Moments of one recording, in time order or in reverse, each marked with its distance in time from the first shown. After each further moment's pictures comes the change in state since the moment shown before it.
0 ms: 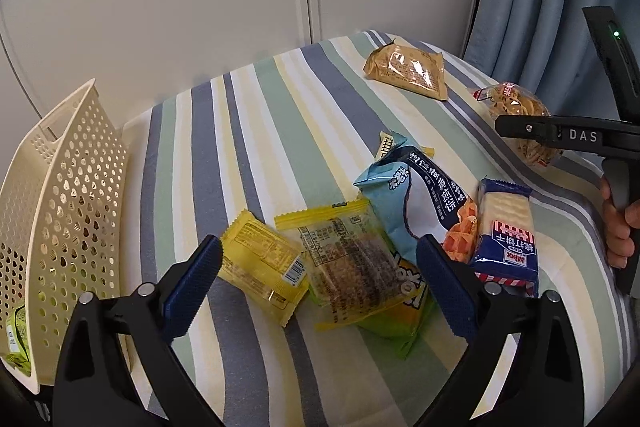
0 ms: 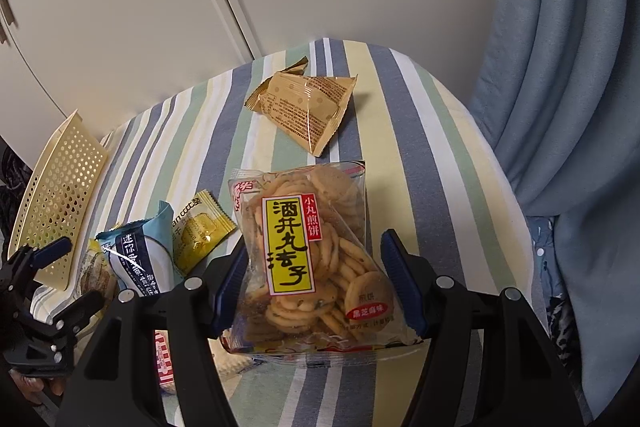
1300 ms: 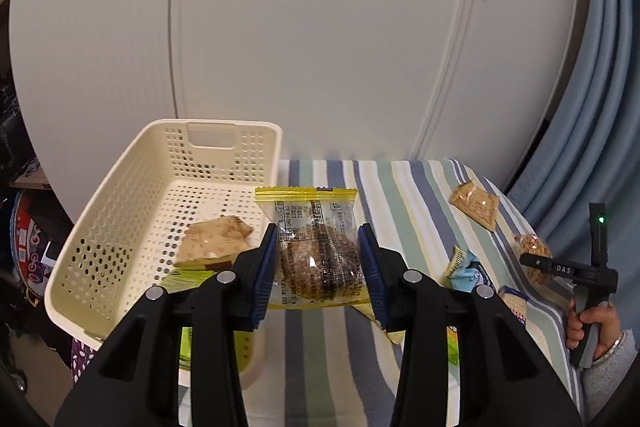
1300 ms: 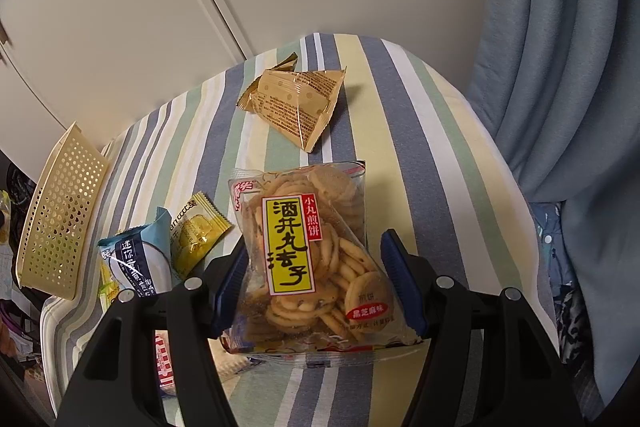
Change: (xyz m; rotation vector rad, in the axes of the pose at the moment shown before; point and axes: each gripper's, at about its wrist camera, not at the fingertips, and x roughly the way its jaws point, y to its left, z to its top) left arm -0.123 0.148 -0.014 -0.369 -0.279 0.084; right arm 0.007 -0.008 -0.001 0.054 0.013 0.024
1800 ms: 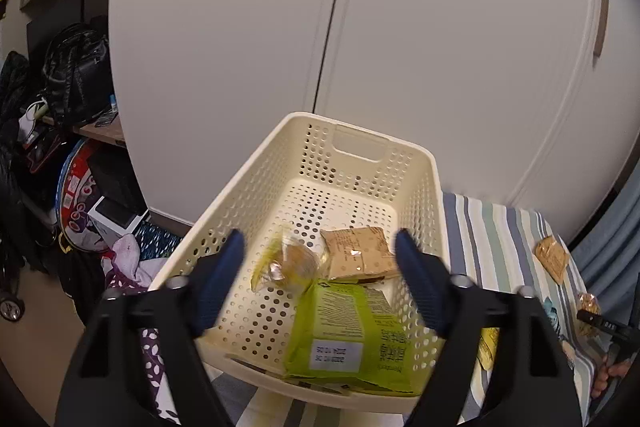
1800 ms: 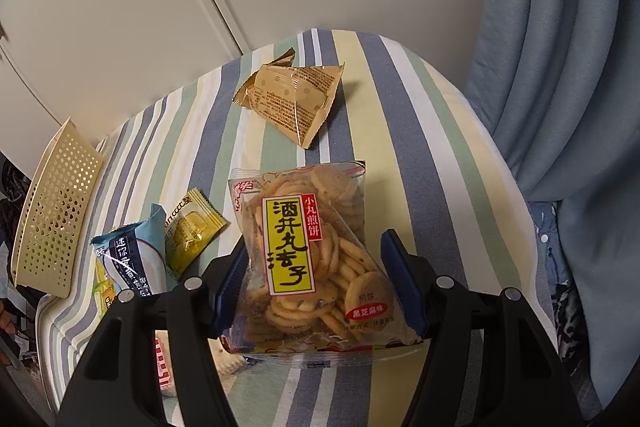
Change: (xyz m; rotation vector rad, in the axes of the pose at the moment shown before) left arm -0.007 0.106 -0.008 -0.224 -0.058 0.224; right arm 0.004 0.003 0.000 -0.006 0.011 -0.021
